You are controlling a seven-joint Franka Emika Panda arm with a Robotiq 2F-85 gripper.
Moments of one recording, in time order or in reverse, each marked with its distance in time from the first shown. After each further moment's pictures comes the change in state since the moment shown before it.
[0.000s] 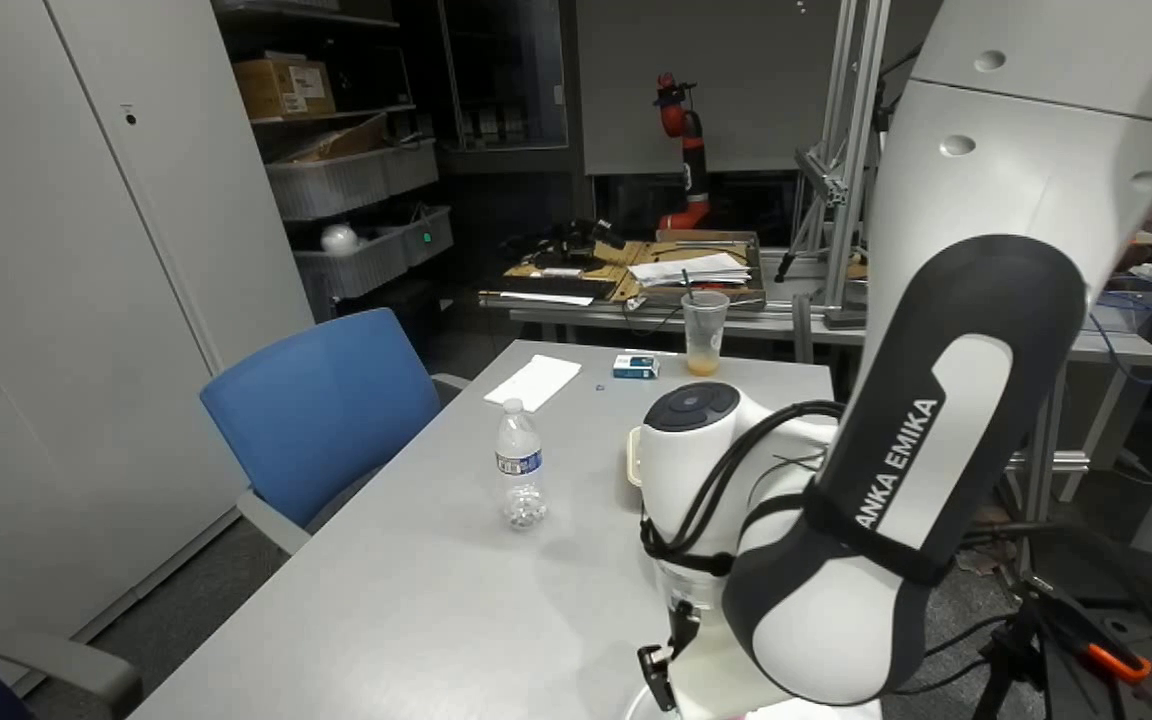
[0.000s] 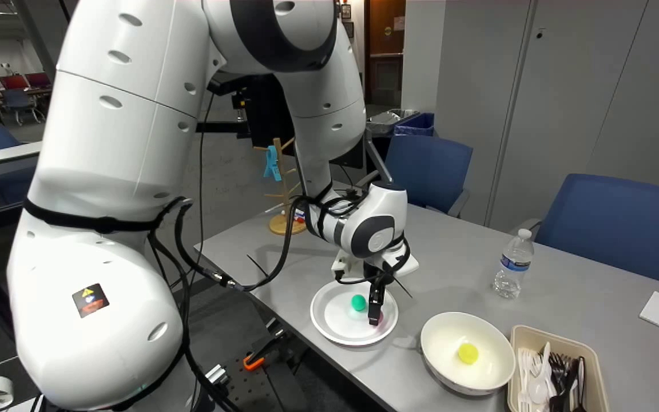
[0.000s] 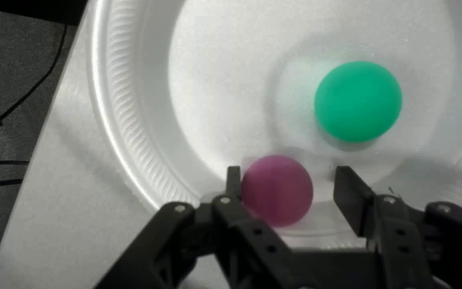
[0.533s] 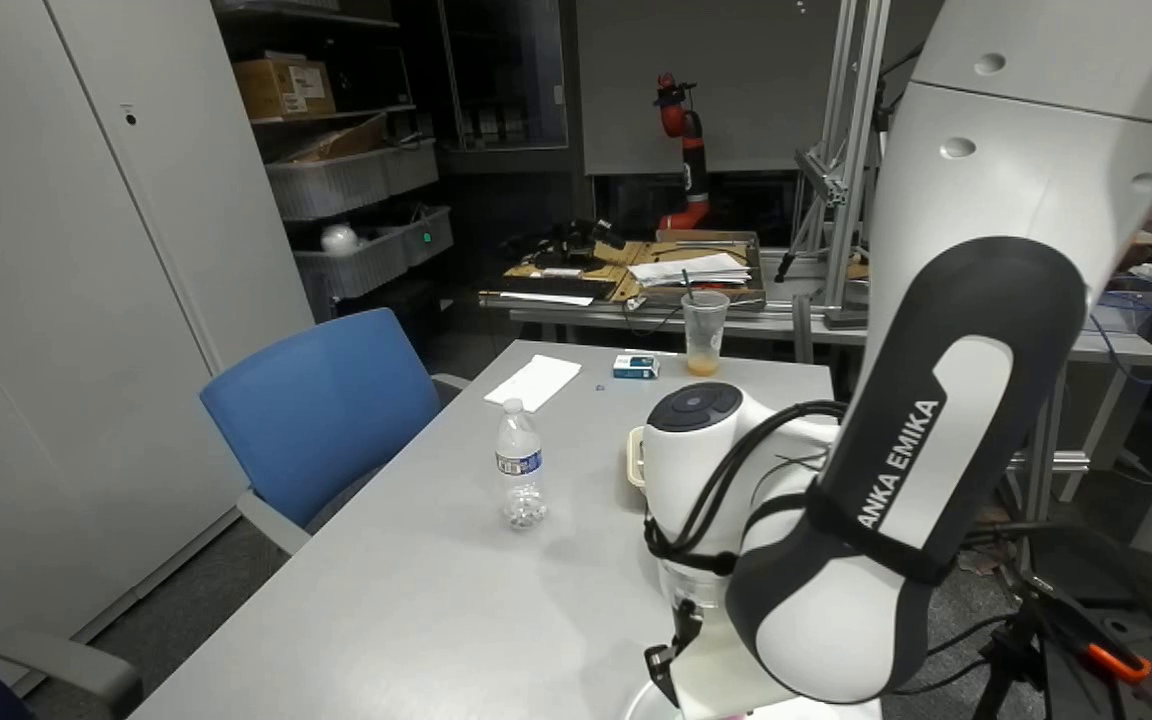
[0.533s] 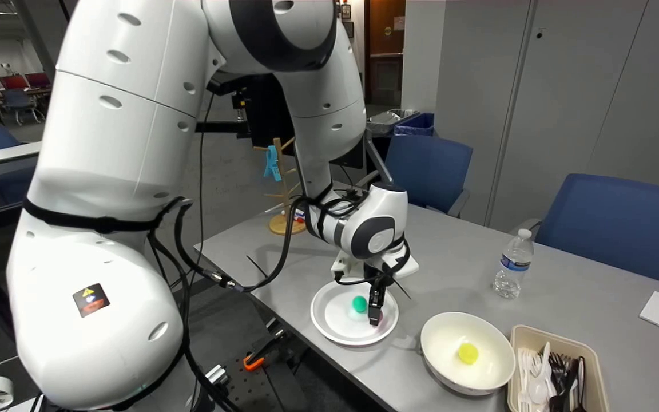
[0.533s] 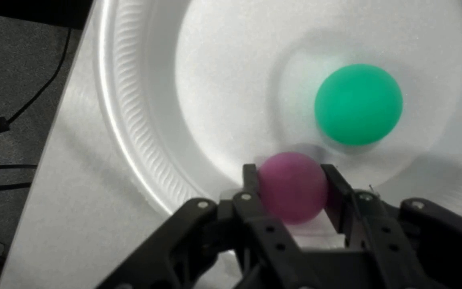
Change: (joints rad) arm 0.004 -0.001 -0.009 -0.006 0.000 -0.001 0.020
